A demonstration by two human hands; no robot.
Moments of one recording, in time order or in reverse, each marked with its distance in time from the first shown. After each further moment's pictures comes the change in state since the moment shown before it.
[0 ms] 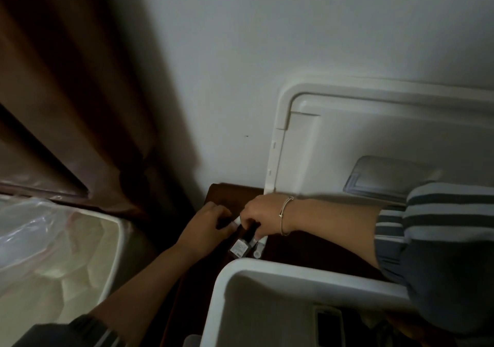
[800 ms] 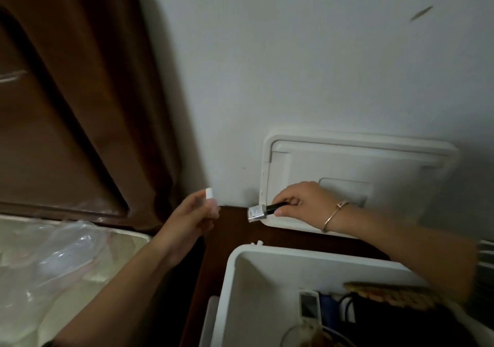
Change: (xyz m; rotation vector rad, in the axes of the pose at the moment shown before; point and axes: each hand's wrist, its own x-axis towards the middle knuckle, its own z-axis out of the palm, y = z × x) left_hand -0.080 0.068 -0.116 -1.185 -0.002 -0.126; right_hand -0.154 -0.058 -0.080 0.476 0.557 0.308
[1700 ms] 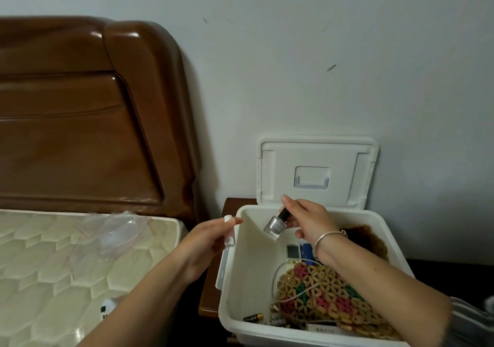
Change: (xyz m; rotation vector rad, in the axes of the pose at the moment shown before) left_hand -0.233 0.038 0.060 0.108 -0.141 -0.077; right_hand -0.204 -0.118 0.032 0.935 0.450 0.378
